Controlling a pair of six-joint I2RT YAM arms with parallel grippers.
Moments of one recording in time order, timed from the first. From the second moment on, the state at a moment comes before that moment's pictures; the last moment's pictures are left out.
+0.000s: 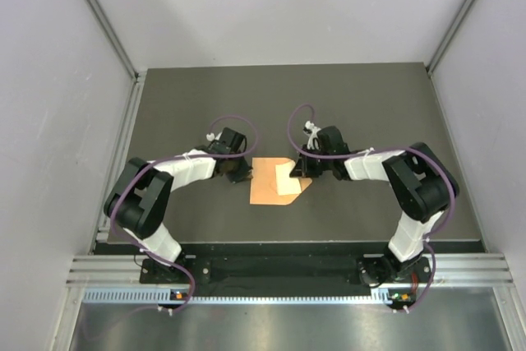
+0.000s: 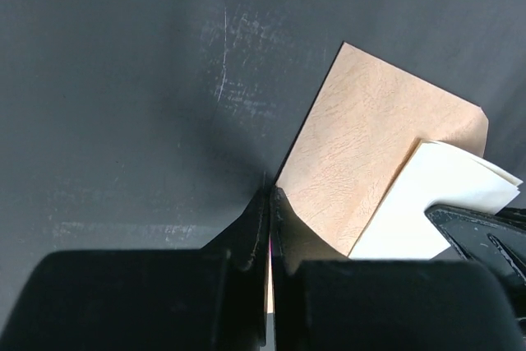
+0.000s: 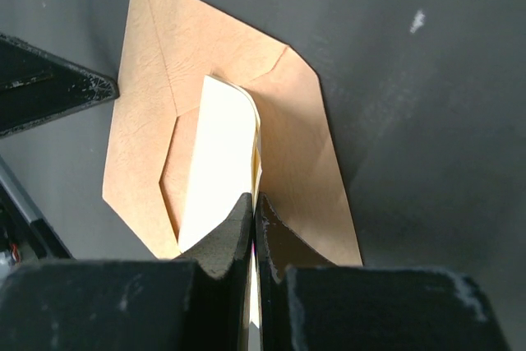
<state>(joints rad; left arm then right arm) -0.51 1.65 0.86 -0.26 0.02 -1.00 0.52 1.78 0.81 0.18 -0.44 0.48</state>
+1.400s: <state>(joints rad) -0.65 1.56 0.79 -0.34 -0.06 -1.13 0.62 1.63 0.67 0.17 -0.24 0.74</state>
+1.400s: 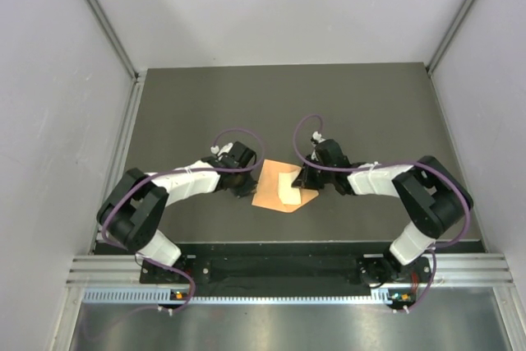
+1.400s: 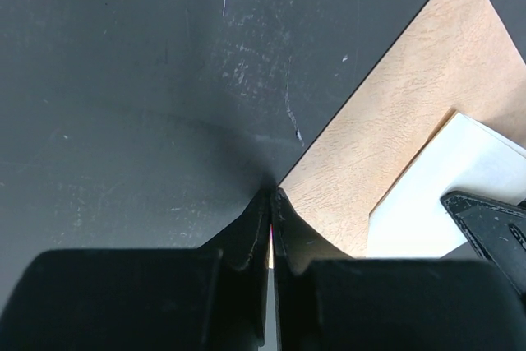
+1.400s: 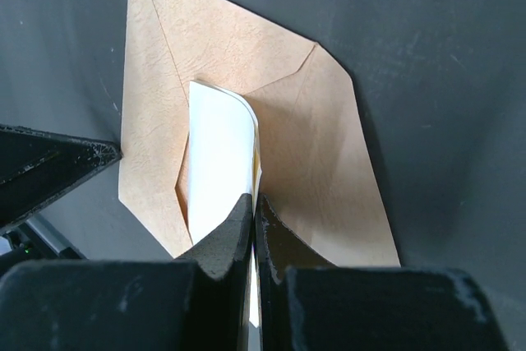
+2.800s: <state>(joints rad) -0.75 1.53 0.79 -0.40 -0.15 -1.16 0.69 1.57 0.63 0.07 -0.19 1.05</state>
